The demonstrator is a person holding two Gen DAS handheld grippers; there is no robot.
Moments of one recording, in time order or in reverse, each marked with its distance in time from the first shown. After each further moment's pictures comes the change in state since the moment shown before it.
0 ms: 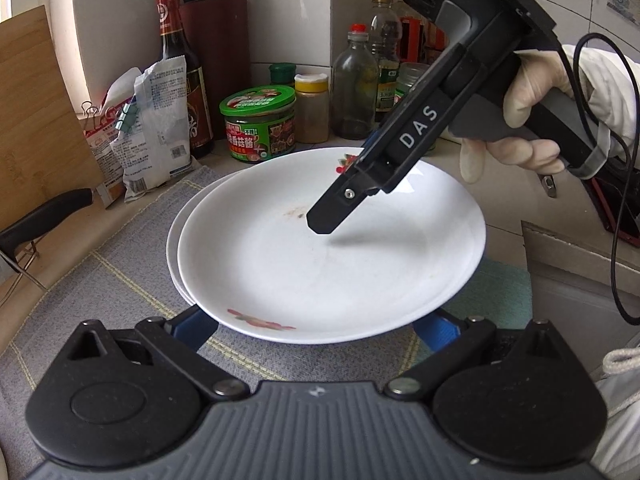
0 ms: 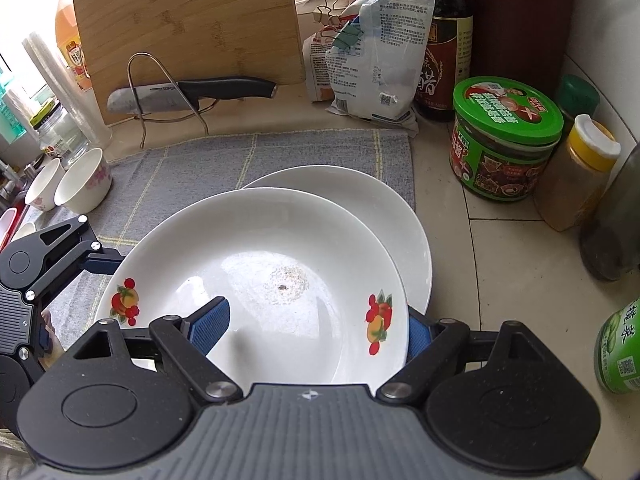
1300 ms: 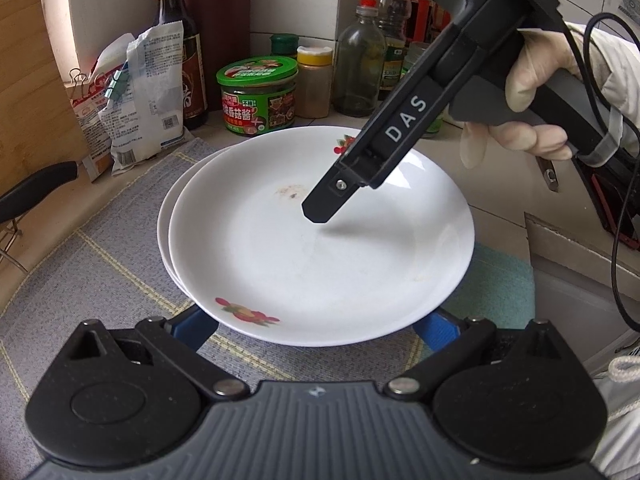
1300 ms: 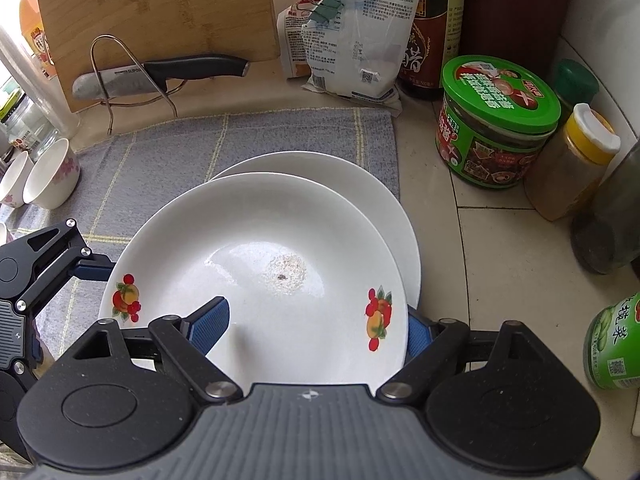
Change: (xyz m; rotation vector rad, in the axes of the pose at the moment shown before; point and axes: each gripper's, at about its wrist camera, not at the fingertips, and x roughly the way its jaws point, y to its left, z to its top) left arm 0.015 0.012 0.005 -0.040 0.080 -0.047; right arm 0.019 0.001 0.015 0.028 0.097 -0.080
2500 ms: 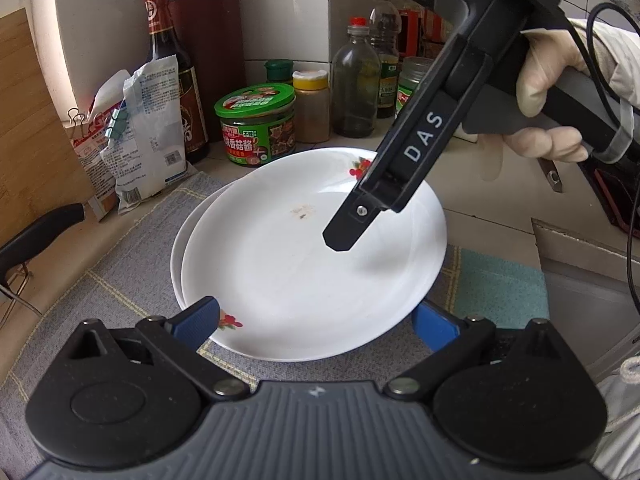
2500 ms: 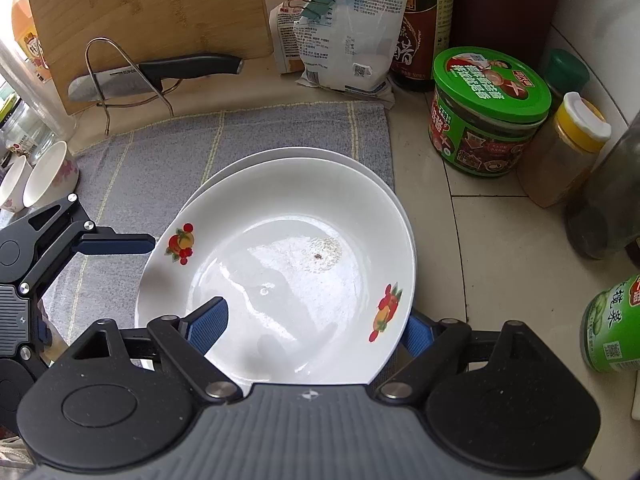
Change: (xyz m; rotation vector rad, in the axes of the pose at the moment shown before) left arm 0.001 -0.002 0.008 0.072 -0.064 0.034; right arm -0.007 0.000 -0.001 0.033 0.023 -0.004
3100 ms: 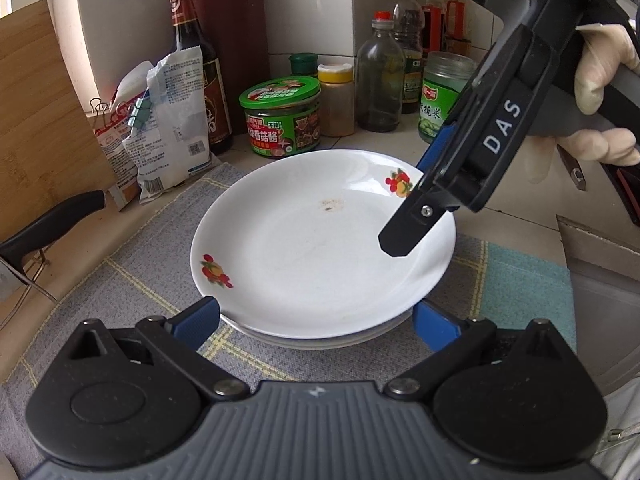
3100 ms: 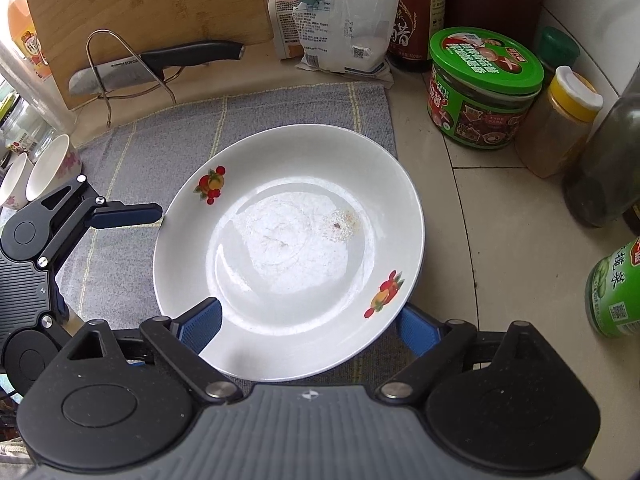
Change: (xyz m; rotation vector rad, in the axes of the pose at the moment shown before) left arm 0.004 0.004 -0.007 -0.009 0.001 0.066; right arm -0.005 0.006 -0.013 0.032 0.024 -0.003
